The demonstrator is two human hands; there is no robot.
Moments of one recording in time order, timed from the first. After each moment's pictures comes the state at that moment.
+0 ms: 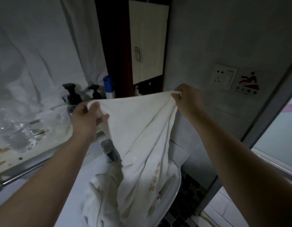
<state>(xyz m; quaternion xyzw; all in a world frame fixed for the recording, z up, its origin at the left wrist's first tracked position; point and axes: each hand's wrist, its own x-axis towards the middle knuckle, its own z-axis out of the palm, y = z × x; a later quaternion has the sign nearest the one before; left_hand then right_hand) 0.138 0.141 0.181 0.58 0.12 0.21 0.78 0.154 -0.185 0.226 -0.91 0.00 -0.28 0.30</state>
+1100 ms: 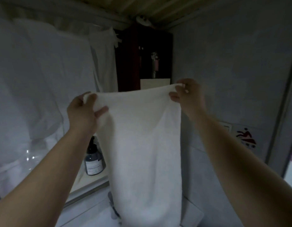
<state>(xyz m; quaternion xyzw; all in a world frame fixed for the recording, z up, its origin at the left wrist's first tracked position) 0.122 0.139 0.385 0.48 -0.03 0.35 0.80 0.165 -0.165 0.409 -0.66 -0.13 -0.32 0.67</state>
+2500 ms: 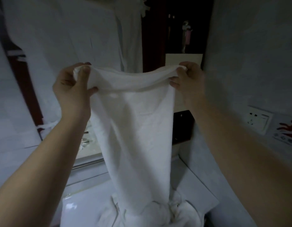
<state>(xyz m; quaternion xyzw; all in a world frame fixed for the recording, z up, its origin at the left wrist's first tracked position) 0.041 0.151 0.370 0.52 -0.04 0.56 0.65 0.177 -0.110 0.381 -0.57 -0.22 -0.20 0.76</state>
